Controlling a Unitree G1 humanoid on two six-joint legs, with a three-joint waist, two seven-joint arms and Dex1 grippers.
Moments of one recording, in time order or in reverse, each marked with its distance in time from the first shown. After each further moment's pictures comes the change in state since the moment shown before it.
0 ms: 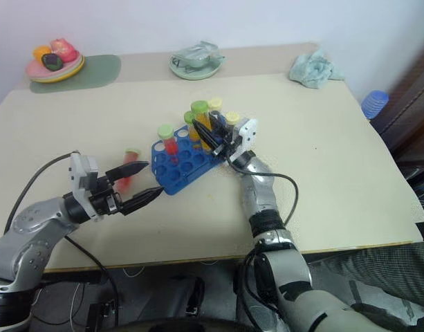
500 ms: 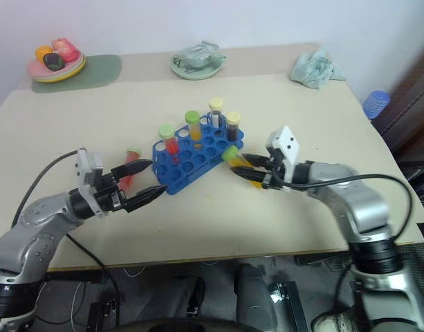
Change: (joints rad) left arm -0.067 -0.018 -0.054 0.073 0.014 -0.007 -0.039; right arm 0.220 -0.797 0.044 -0.758 0.196 1.074 0.019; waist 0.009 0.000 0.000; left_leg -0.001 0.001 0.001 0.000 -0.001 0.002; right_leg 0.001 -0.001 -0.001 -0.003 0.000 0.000
